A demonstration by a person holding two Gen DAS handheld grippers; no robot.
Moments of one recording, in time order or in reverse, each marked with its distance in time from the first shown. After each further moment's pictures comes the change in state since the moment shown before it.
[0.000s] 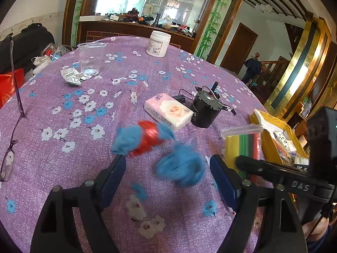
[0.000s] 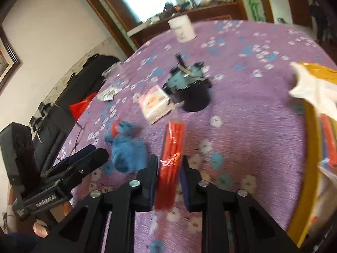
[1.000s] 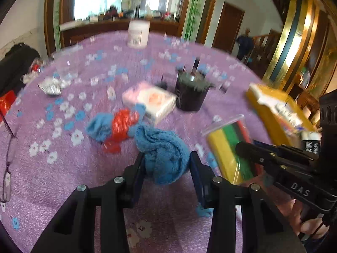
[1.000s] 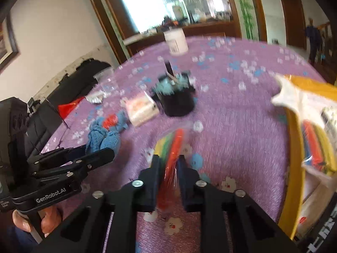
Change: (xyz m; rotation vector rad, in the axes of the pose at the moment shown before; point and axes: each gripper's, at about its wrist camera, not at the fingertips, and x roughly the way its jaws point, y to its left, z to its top) left arm 0.021 -0.033 -0.004 0.171 0.056 0.018; right arm -0.005 0.003 -0.010 -0.096 -0.117 -0.099
